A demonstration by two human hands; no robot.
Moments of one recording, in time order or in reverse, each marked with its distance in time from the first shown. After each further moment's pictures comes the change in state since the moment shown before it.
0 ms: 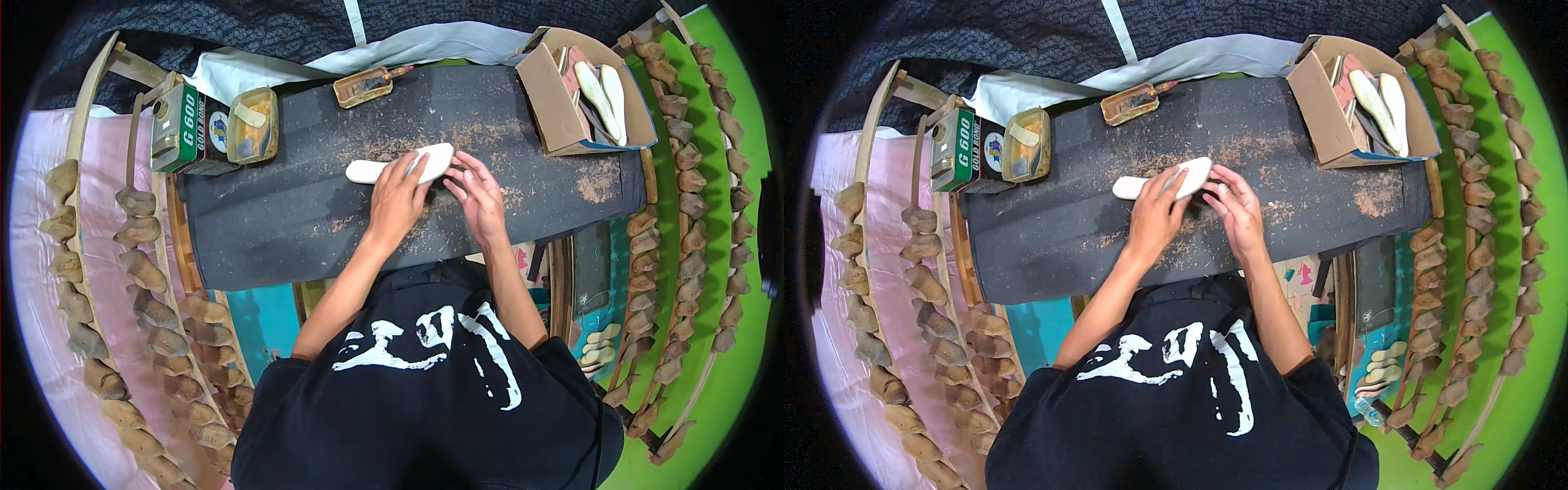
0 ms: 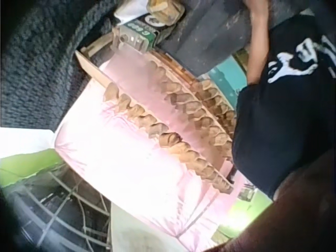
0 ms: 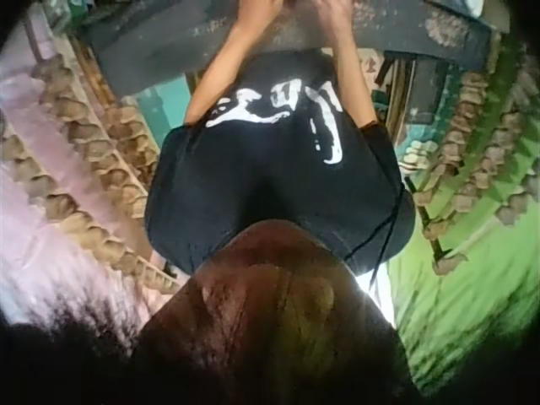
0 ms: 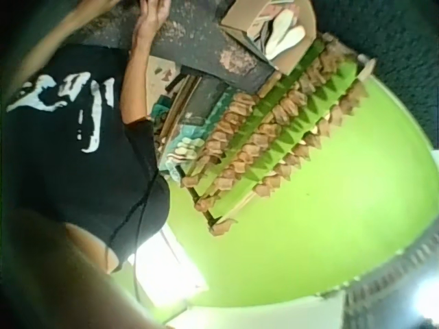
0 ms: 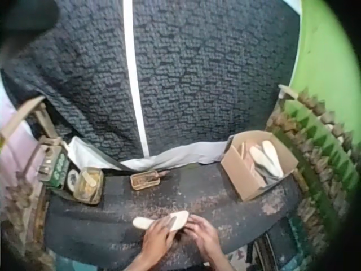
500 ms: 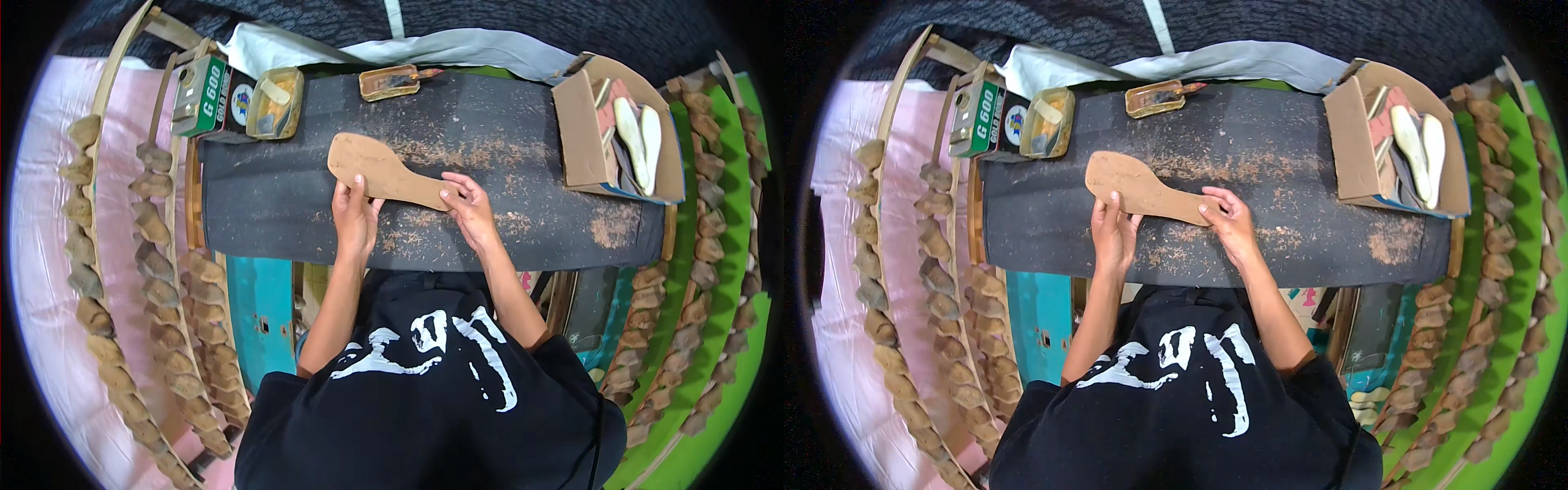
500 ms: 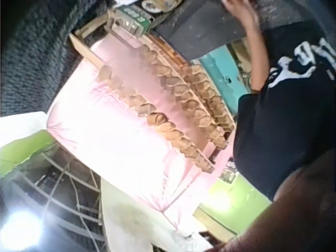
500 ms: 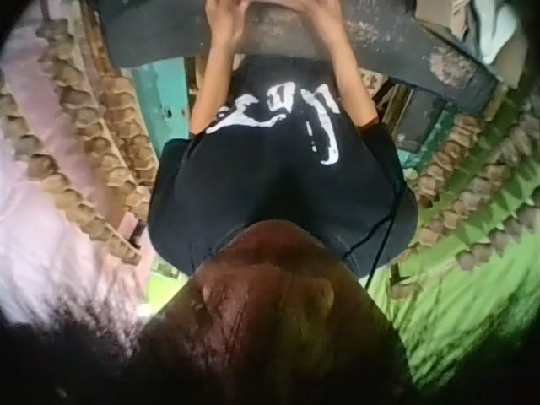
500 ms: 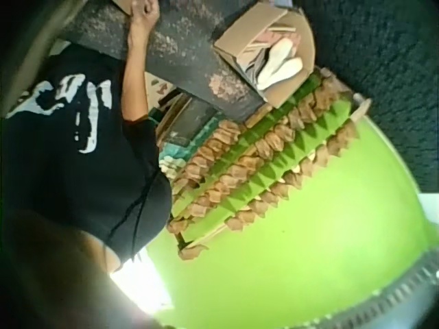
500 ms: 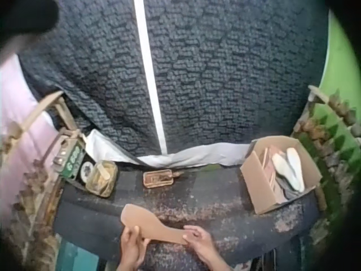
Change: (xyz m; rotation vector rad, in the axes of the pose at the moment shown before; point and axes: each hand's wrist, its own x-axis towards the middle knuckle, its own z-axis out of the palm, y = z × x) left_hand -0.014 0.016 -0.030 -1.375 0.672 -0.685; right_hand 0.039 0.030 -0.033 -0.087 -0.163 0.372
